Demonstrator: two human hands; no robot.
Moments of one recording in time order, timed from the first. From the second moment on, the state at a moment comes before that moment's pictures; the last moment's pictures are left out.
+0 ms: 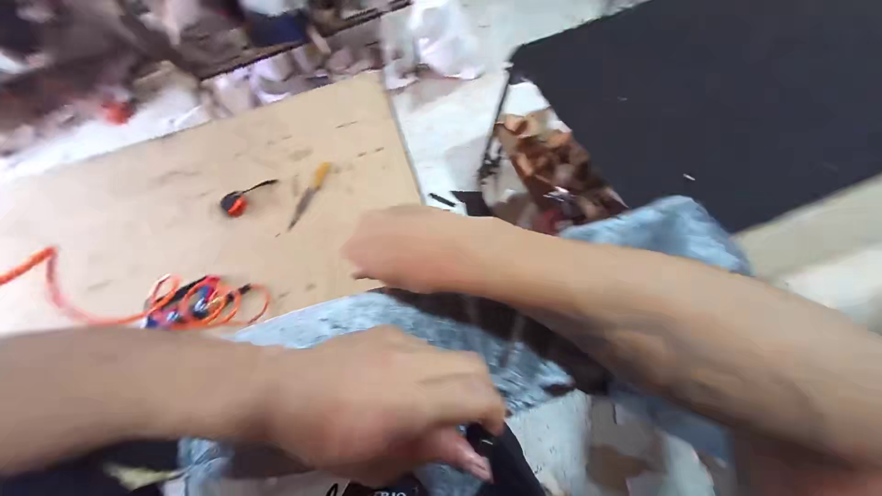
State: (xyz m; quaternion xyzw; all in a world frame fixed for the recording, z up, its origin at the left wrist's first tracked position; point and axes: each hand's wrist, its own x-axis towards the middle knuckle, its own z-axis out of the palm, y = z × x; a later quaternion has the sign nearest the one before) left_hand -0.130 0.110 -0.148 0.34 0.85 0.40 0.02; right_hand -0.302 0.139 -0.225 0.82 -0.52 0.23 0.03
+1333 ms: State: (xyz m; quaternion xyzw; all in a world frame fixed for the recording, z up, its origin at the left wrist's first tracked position) left_hand -0.123 0.121 -0.153 0.37 0.86 0.35 -0.01; right_hand -0.268 0.130 -0.166 0.76 -0.63 0.01 -0.16
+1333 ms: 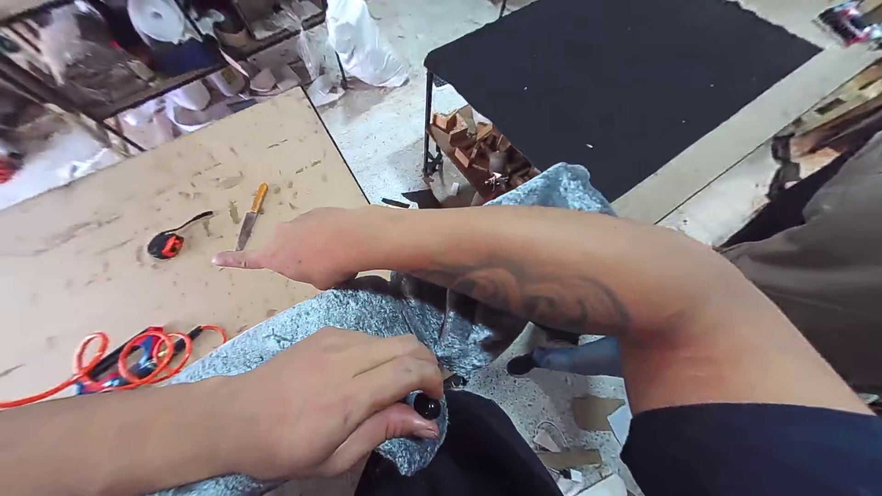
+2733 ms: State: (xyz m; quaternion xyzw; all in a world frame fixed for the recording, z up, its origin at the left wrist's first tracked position) left_hand -0.146 0.096 -0.155 0.37 0.85 0.37 -0.01; right_hand -0.328 0.121 -0.202 0.86 -0.51 0.08 -0.05
